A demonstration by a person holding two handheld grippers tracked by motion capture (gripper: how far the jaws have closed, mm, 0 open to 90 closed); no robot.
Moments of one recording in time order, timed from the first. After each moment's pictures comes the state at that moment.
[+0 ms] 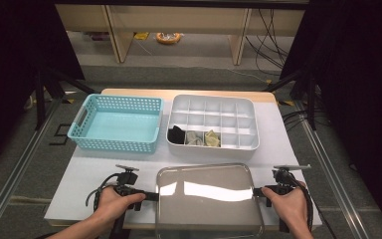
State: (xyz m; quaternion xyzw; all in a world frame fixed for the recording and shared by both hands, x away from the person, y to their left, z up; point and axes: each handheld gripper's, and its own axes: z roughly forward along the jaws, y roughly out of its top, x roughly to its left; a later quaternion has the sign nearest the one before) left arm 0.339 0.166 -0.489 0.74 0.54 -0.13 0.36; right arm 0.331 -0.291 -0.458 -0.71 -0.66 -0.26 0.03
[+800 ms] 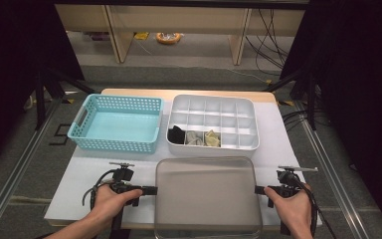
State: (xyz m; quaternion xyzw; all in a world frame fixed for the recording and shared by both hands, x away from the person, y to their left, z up) left arm 0.339 0.170 -0.471 0.72 0.55 -0.12 0.41; right arm 0.319 -0.292 -0.442 -0.70 -0.65 -0.29 0.00
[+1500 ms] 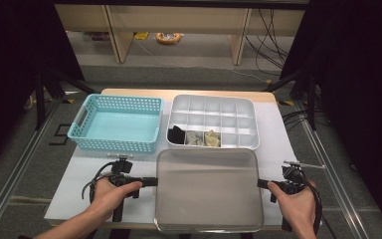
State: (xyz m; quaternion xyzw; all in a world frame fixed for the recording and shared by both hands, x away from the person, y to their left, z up) left arm 0.350 0.168 -0.452 0.71 0.54 -0.10 0.44; right arm 0.318 -0.291 -0.420 -0.71 -0.63 -0.31 -0.01
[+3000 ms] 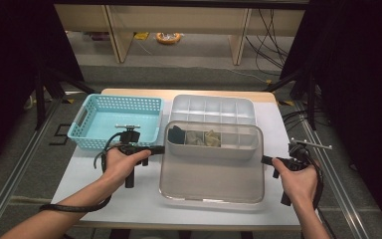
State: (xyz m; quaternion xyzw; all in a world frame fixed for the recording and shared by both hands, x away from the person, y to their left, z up) left arm 0.419 0.151 -0.422 0.70 0.53 -0.04 0.48; right arm 0.365 -0.303 -0.399 -0.71 -0.59 -0.37 -0.05
